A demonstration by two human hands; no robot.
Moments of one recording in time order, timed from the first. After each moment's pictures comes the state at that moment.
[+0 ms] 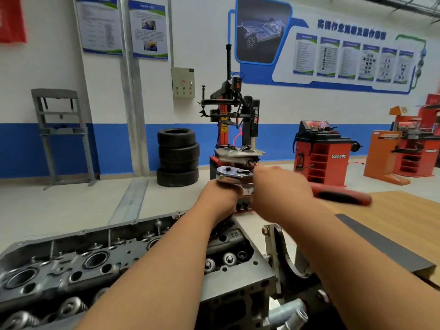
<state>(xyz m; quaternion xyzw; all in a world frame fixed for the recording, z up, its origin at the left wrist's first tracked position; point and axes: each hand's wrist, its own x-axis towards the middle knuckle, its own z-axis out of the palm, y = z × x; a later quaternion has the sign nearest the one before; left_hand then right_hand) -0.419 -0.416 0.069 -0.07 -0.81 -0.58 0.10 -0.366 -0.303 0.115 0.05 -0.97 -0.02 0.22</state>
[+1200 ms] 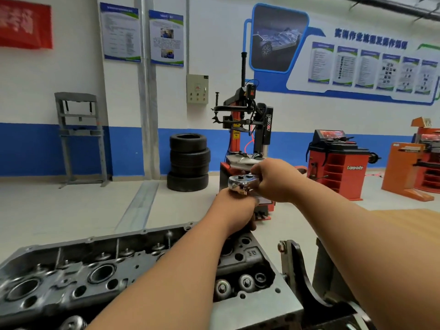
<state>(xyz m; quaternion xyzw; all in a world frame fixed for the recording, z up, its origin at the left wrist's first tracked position) -0.425 -0.427 0.072 -0.08 -0.82 -0.56 0.07 -0.457 -0.305 0.127 0.20 -0.95 0.09 0.20</state>
